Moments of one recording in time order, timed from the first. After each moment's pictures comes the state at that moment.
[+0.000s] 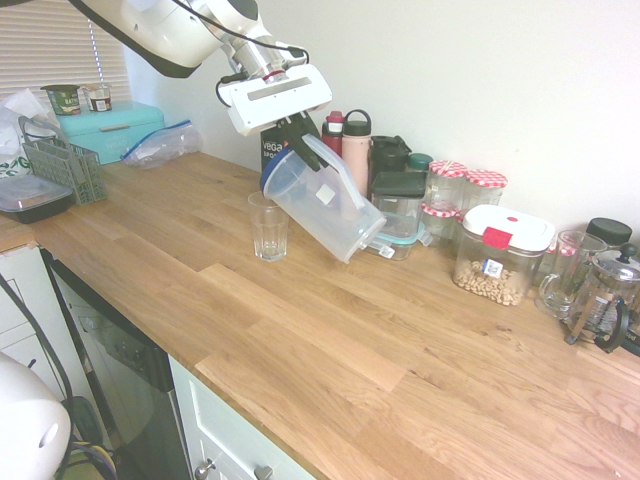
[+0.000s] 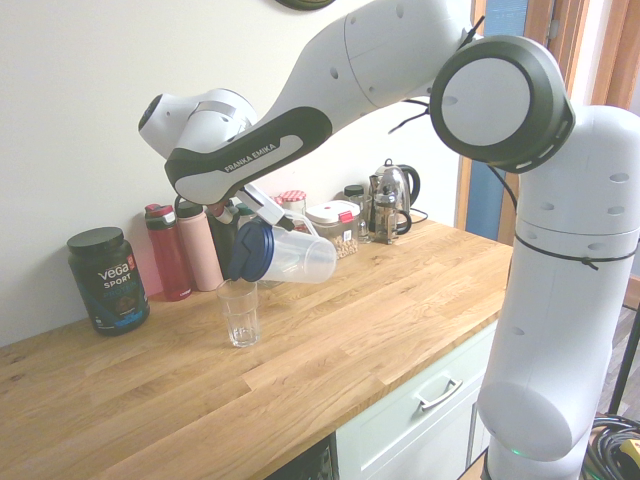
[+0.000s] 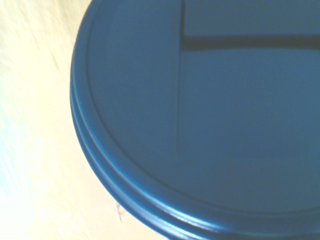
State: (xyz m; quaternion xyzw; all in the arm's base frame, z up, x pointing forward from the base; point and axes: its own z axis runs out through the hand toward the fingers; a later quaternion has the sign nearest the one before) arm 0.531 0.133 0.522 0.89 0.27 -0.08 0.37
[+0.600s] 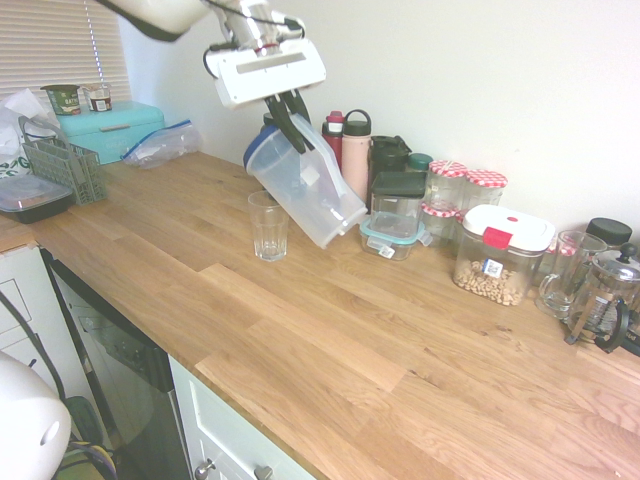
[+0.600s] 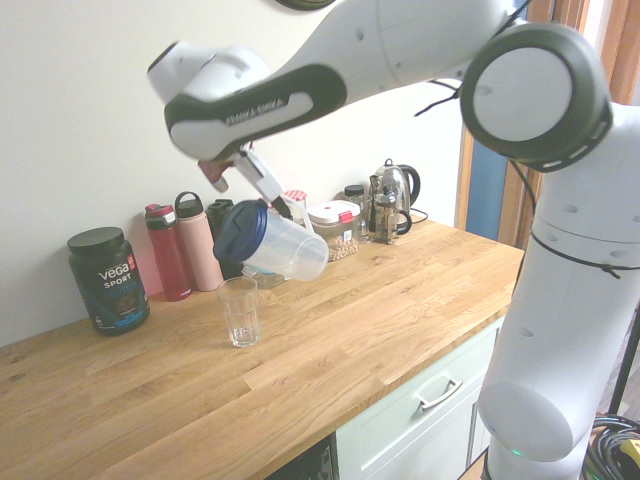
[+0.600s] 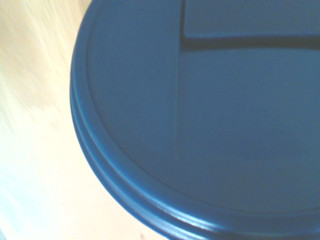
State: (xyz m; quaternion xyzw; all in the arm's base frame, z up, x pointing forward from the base) arm 0.497 0.103 0.603 0.94 0.23 -0.03 0.24
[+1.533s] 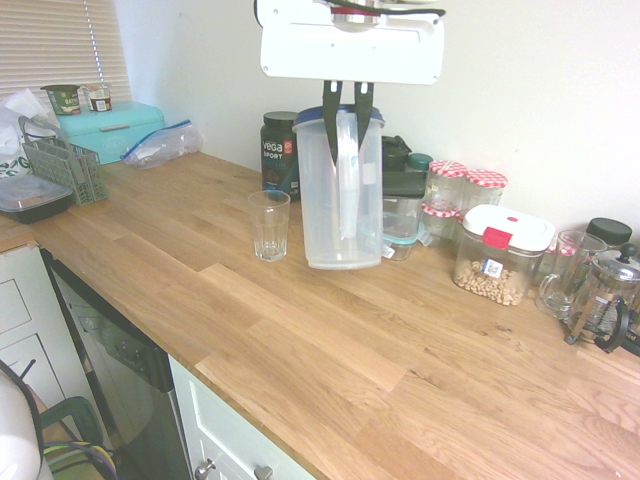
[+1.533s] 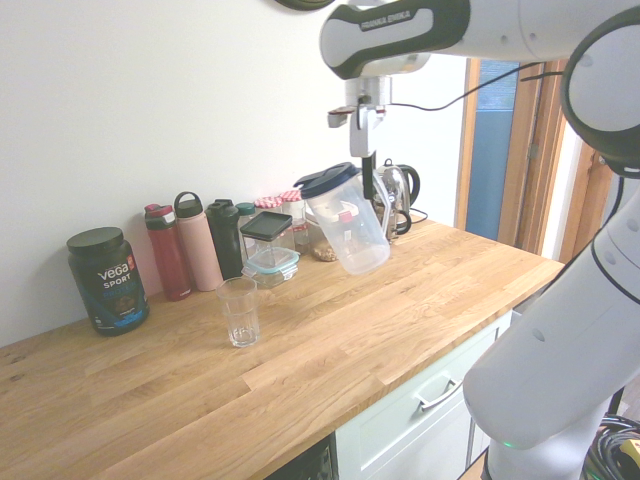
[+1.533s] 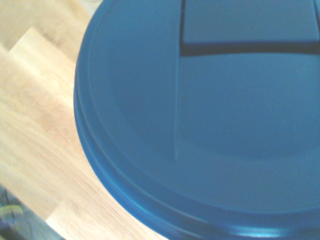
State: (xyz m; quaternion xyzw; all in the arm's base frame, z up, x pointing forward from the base) arm 0.403 -0.118 0.617 0.99 -0.12 0.02 -0.01
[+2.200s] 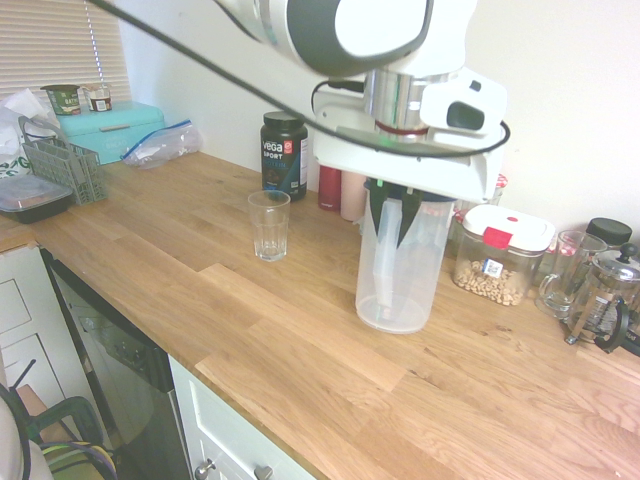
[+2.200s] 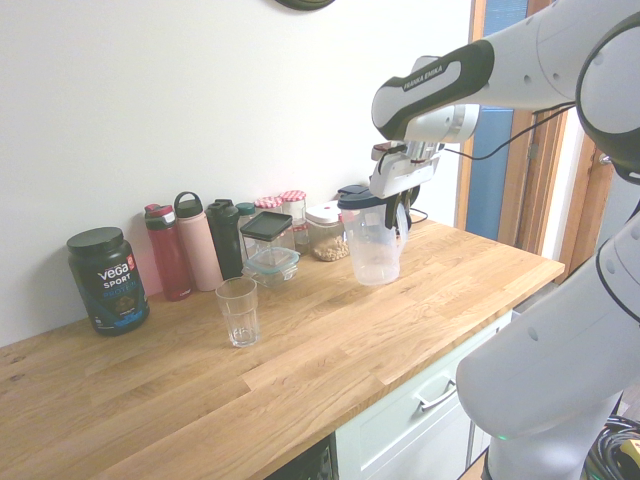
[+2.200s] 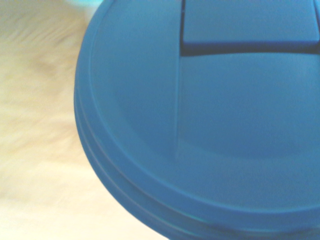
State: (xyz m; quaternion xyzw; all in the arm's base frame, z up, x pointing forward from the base) arm 0.375 -0.193 0.519 0.92 -0.35 0.14 -0.07
